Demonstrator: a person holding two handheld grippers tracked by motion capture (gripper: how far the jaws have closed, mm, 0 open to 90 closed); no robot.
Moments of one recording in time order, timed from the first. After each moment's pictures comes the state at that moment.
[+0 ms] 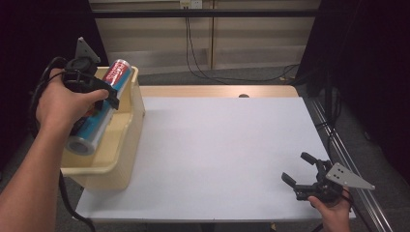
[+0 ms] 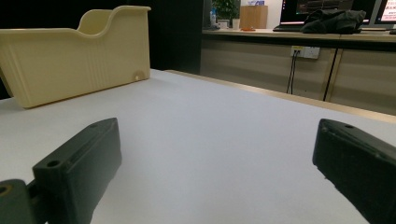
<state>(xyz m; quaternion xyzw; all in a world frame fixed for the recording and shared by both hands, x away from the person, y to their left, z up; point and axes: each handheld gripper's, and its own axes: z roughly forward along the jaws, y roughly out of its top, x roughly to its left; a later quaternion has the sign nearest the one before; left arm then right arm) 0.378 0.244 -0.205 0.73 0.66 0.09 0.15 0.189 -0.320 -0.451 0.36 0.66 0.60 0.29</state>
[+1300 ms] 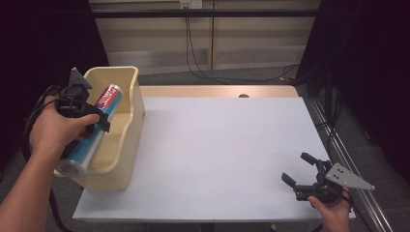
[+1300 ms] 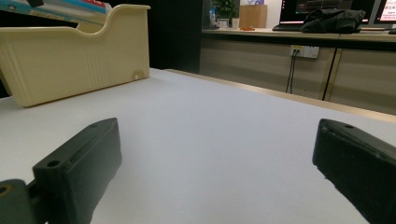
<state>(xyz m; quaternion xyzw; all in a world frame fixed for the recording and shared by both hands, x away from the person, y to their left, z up) 0.366 0.275 -0.260 0.73 0.67 0.06 0.11 0.188 -0.320 -0.451 0.36 0.66 0.59 0.29</state>
